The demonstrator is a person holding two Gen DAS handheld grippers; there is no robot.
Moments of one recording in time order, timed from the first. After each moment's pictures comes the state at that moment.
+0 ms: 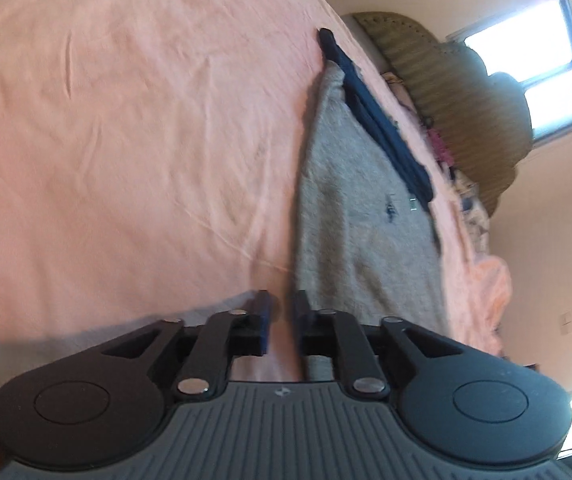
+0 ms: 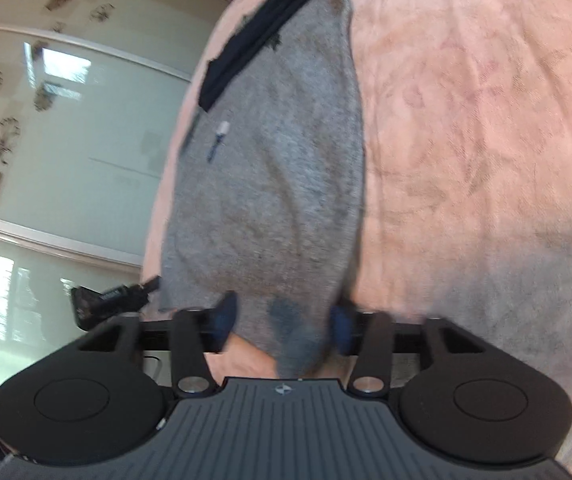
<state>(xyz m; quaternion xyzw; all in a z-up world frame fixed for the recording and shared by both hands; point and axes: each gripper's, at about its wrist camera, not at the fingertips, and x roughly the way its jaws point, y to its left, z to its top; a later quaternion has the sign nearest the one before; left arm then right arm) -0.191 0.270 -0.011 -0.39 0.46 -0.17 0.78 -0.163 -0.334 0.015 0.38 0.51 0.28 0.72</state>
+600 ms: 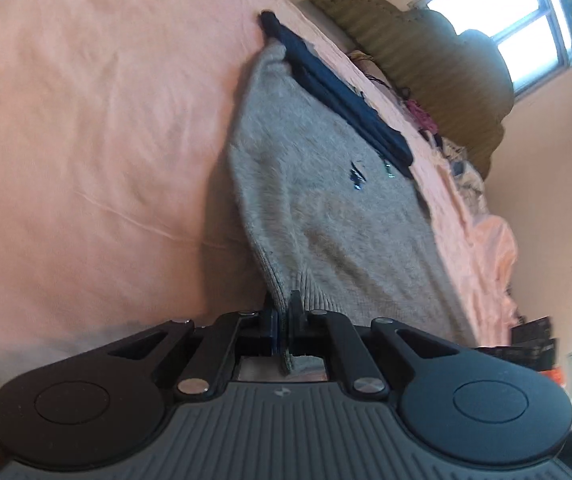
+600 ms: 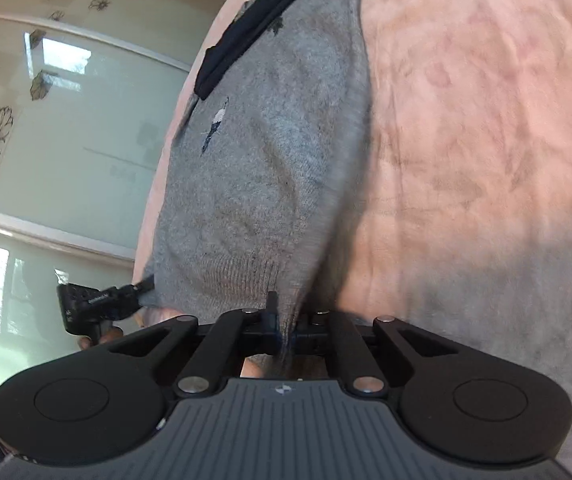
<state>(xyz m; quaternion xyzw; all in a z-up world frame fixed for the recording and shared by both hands) -0.195 0.215 0.016 -0.28 0.46 -0.19 0.82 -0.152 -0.308 0.009 0.33 0.53 0.28 0.73</state>
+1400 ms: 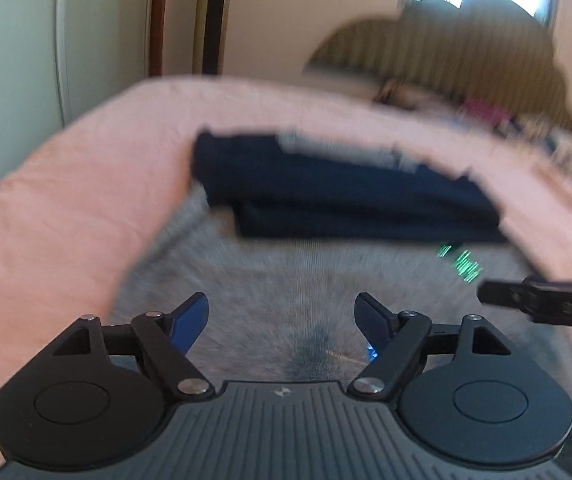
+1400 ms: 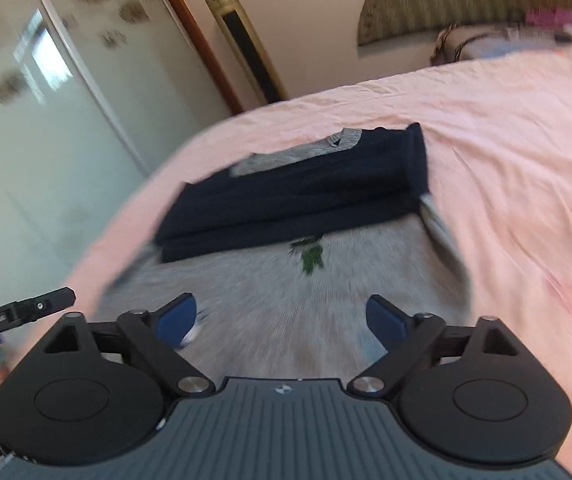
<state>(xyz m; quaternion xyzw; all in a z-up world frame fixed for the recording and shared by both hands) -0.010 0.037 0.025 -0.03 0.38 -0.05 0.92 0.020 -0.182 0.046 0.08 0.37 0.10 0.92</state>
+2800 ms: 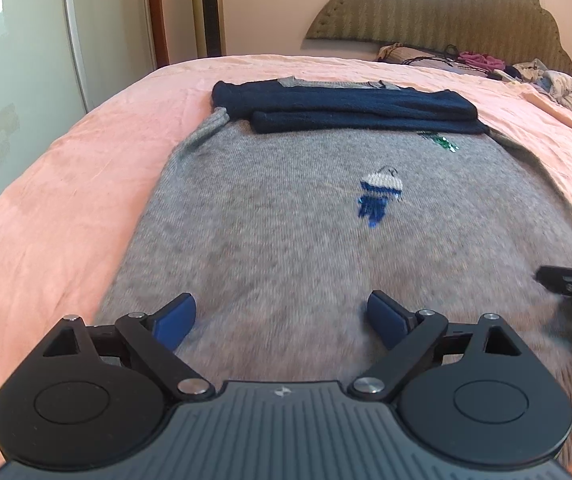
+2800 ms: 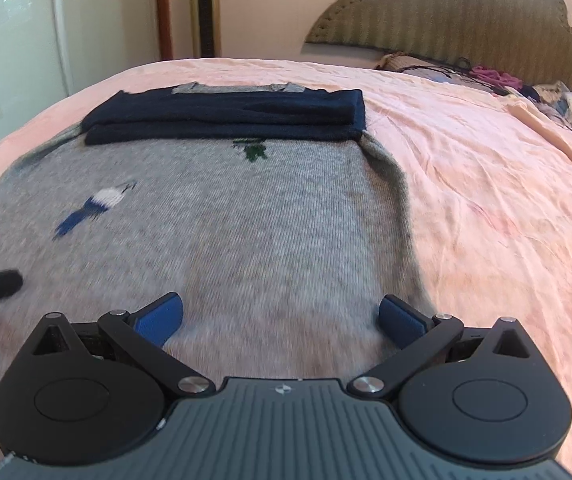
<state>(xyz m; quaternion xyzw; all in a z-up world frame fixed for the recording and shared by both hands) -0.151 0.045 0.010 0.03 0.36 -0.05 0.93 -0.116 -0.173 0.014 -0.02 0.37 0.04 0.93</state>
